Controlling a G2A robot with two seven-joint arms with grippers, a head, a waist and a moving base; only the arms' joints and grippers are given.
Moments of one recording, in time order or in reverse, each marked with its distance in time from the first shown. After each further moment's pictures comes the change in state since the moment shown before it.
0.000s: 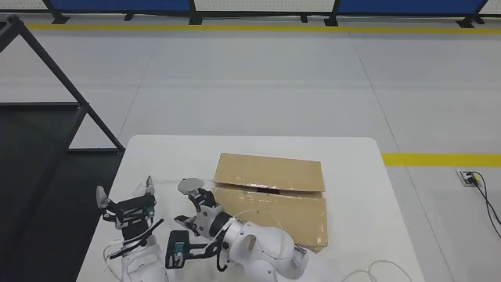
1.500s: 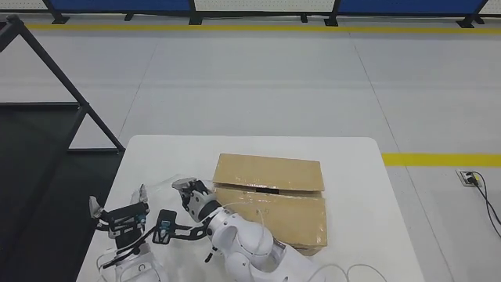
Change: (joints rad) left arm 0.043 -0.009 -0.053 0.013 -0.044 -0.007 0.037; right arm 0.001 -0.154 0.047 0.177 -0.100 0.101 0.079
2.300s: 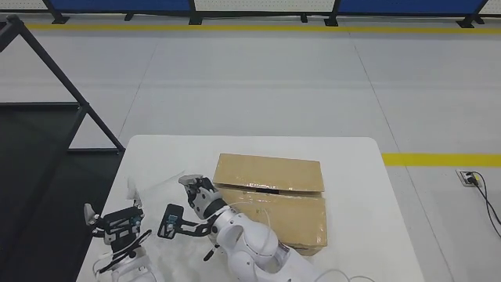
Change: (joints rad) left arm 0.005 -0.005 -0.028 0.041 -0.005 0.015 -0.019; right arm -0.065 -0.019 0.087 -0.014 -0.048 0.010 -0.037
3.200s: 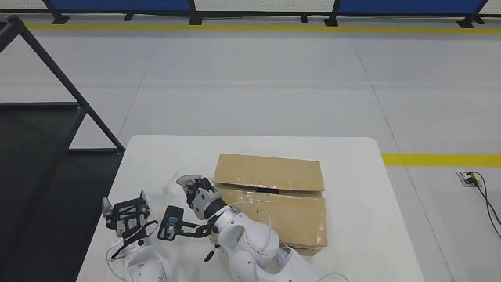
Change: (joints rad) left arm -0.143 -0.011 0.014 0.229 -0.059 -0.028 -0.049; right arm -0.028 -0.020 0.047 -0.003 -0.049 -0.033 -0.062
